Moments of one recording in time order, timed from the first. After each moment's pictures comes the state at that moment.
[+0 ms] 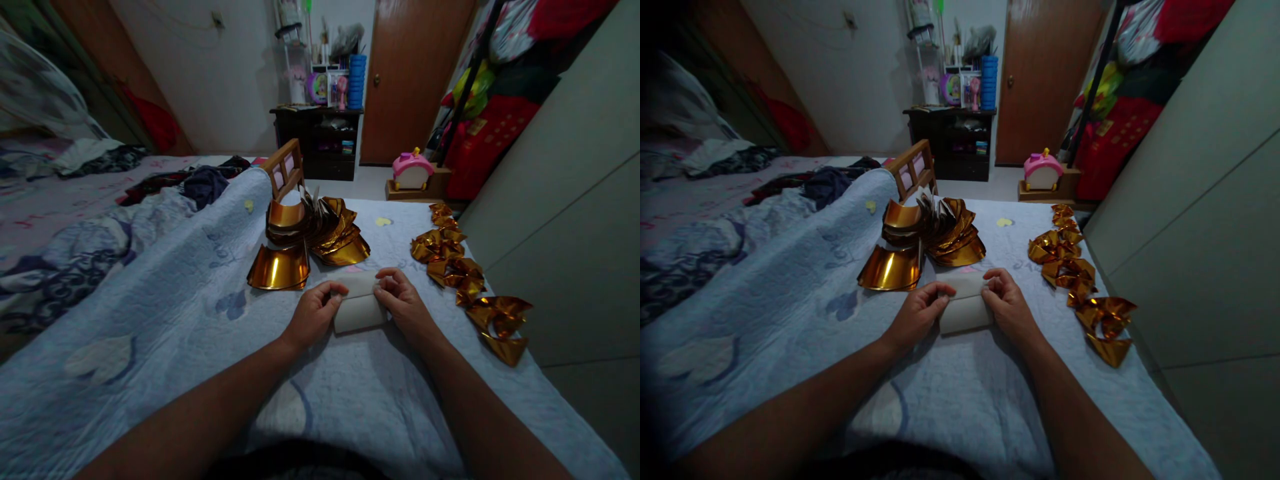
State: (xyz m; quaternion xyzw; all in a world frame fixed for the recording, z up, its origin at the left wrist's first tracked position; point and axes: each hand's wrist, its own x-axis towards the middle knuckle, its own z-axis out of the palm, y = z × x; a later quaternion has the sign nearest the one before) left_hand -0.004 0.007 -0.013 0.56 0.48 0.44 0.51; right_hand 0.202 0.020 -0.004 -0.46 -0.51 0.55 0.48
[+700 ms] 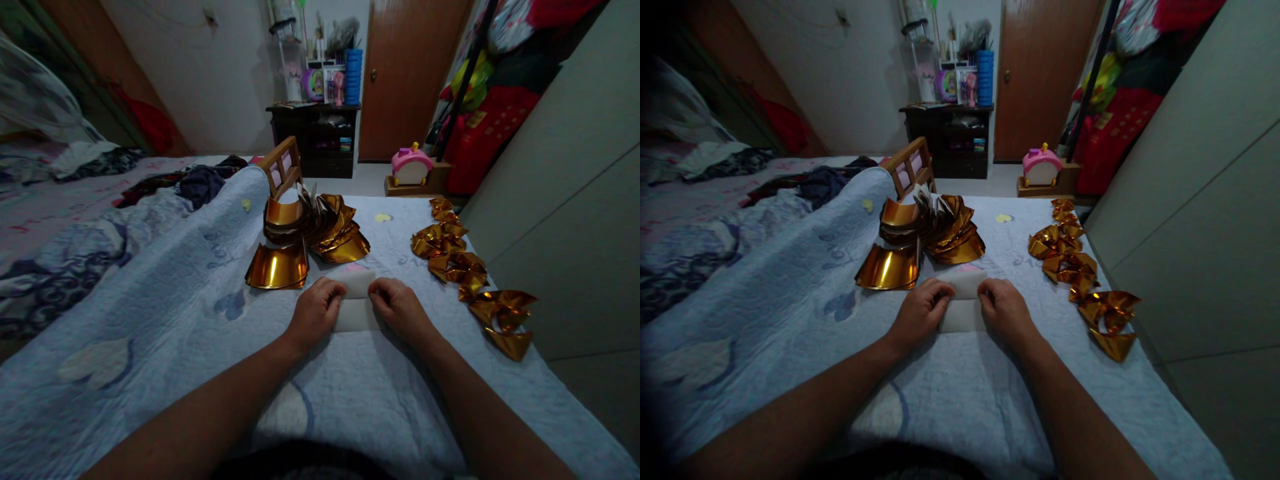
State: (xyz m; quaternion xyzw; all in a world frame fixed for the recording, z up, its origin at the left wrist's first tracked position) left_hand -0.006 0.012 -0.013 0.76 0.49 0.36 0.24; right_hand 0.207 0.021 -0.016 -0.54 -0.74 0.24 0.32
